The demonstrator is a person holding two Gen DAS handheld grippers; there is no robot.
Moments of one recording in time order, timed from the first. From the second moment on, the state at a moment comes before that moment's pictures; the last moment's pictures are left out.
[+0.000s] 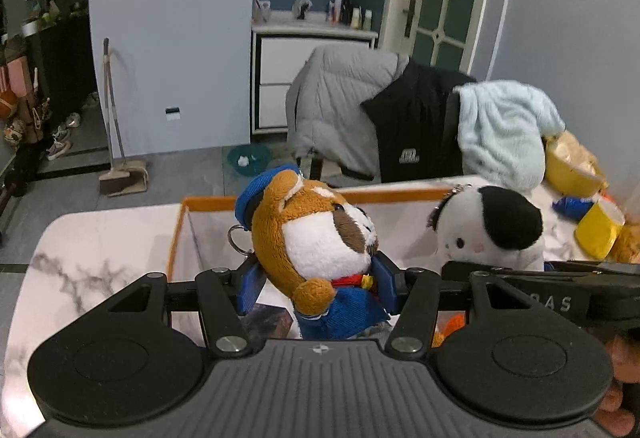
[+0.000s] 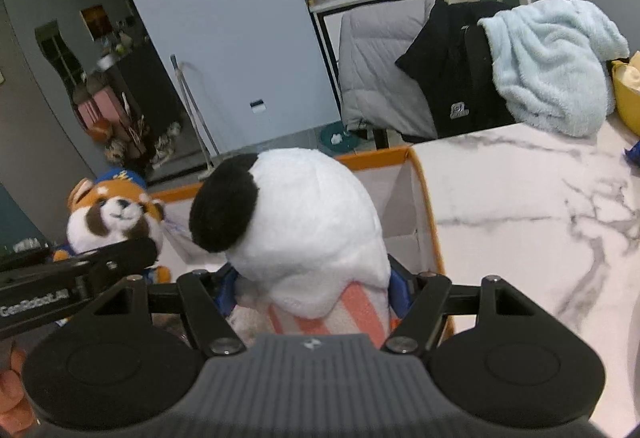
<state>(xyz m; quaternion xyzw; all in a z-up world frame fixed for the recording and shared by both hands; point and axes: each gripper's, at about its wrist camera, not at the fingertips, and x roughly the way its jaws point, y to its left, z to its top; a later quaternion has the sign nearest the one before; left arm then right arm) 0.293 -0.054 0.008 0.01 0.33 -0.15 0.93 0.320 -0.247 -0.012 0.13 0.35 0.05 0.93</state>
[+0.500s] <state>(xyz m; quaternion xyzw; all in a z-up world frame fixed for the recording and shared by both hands) 0.316 -0.073 -0.030 0.07 0.38 -0.12 0.91 0.332 -0.226 -0.037 0.05 0.36 0.04 0.93</state>
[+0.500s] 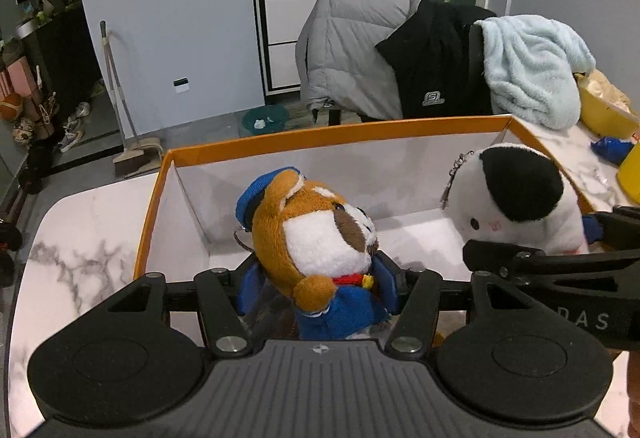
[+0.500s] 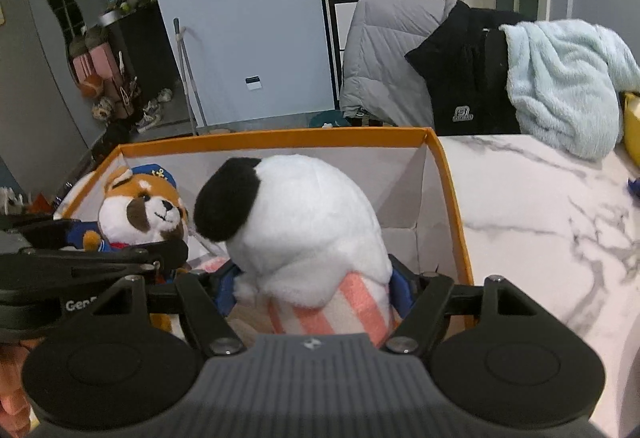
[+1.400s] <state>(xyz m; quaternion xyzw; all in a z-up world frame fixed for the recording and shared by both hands) 0.300 -0.058 0.014 0.11 0.34 -0.11 0.93 0.317 -0.227 -0.012 0.10 0.33 0.05 0.94</state>
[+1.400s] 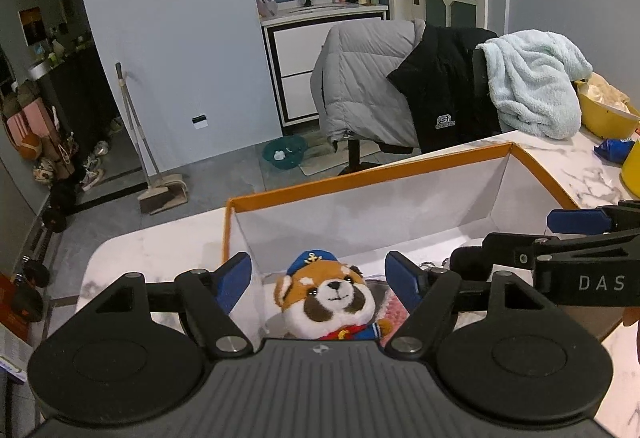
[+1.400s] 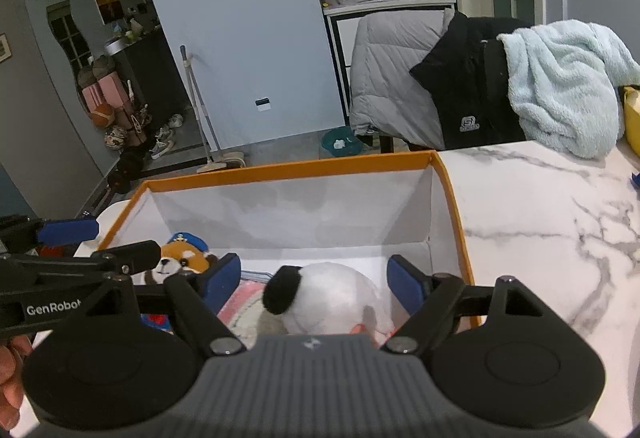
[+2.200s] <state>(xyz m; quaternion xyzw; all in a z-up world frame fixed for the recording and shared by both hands) 0.229 -0.023 0.106 0.15 0.27 -0.08 0.95 0.226 -0.208 0.075 0.06 0.27 0.08 0.96</state>
